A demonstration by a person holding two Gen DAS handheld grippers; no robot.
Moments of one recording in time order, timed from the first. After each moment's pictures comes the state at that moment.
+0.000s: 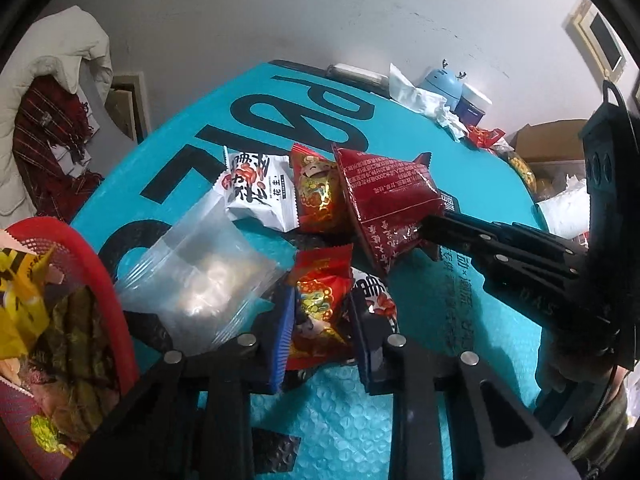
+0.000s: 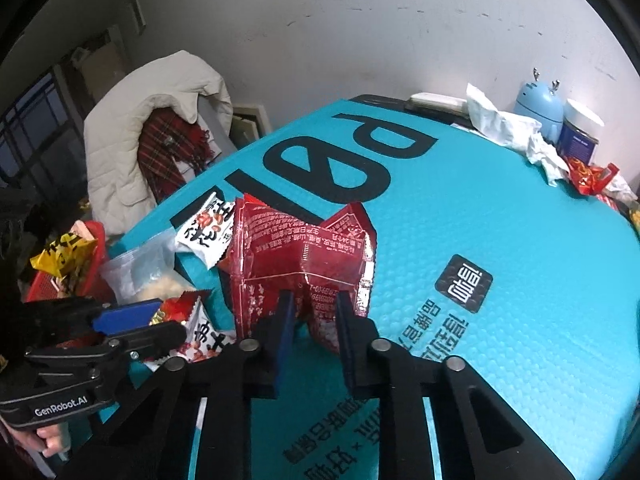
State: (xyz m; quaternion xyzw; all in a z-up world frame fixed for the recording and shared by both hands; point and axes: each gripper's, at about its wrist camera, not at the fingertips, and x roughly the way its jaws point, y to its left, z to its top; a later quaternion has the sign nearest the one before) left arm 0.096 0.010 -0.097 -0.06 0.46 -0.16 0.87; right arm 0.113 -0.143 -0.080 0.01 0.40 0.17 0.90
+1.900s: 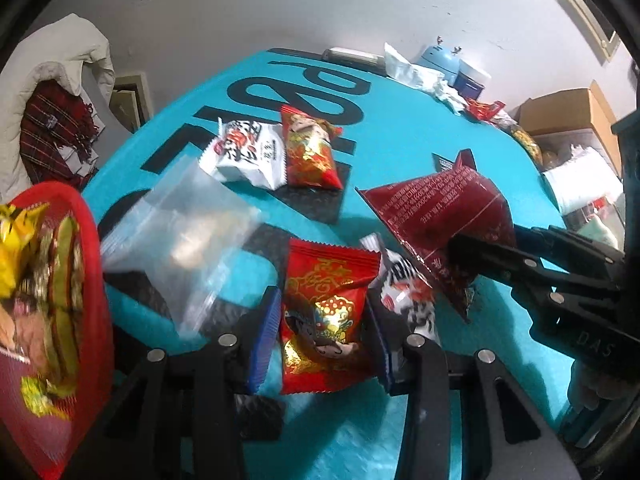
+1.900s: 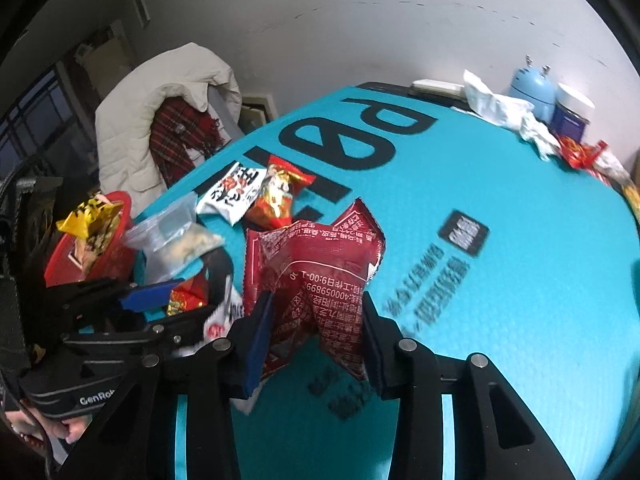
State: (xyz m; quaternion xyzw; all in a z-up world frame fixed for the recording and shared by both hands) left arm 0.071 -0.005 -0.111 -0.02 0.47 -0.15 0.87; right arm 0.066 -0.151 -0.081 0.02 0.42 0.17 0.89
